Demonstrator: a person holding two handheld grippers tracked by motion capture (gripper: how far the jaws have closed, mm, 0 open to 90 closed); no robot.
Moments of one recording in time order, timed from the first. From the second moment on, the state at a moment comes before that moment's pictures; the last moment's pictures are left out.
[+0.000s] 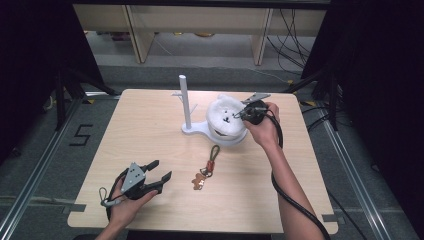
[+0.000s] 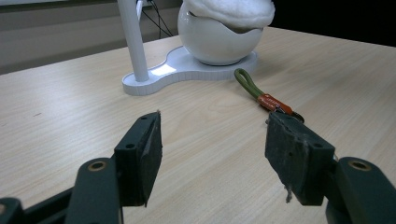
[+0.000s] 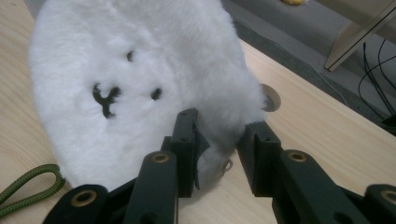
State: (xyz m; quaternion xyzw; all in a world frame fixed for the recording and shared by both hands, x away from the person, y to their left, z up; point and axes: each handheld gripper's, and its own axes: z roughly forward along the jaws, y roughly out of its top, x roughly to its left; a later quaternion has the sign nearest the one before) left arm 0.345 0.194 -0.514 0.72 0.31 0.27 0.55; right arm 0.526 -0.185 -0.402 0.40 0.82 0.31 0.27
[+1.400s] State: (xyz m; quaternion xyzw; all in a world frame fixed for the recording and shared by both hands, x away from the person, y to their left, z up) left arm 0.344 0.193 -0.514 0.72 0.32 0.26 0.55; right arm 0.542 -0.177 -0.396 0.40 0.83 0.32 0.22
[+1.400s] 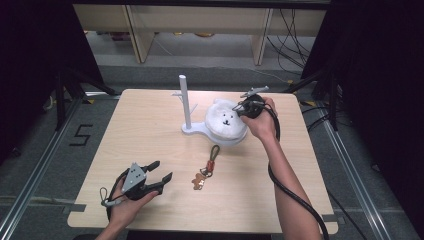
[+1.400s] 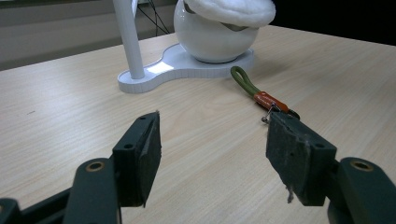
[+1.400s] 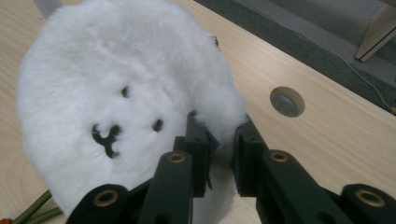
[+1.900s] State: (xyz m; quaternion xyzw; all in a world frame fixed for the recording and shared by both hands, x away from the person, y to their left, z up) left arm 0.344 0.191 -0.515 0.72 0.32 0.26 0.56; right arm 0.540 -0.175 -0.384 0.44 0.76 0.41 0.24
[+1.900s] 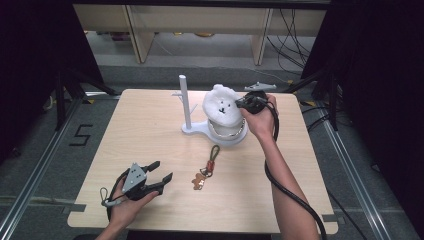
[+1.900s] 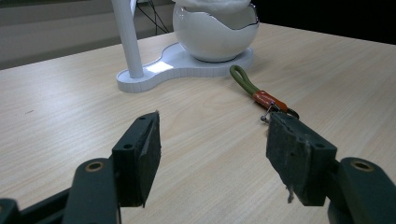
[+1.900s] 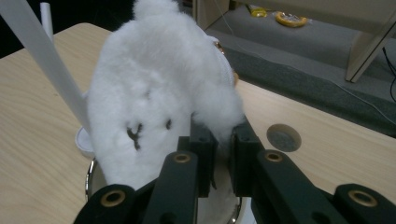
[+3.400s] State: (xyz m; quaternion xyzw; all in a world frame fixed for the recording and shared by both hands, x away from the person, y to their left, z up) left arm 0.347 0.187 -0.505 0.73 0.33 0.23 0.55; right arm 0.486 -0.203 -0.418 0.47 0.79 0.34 0.21
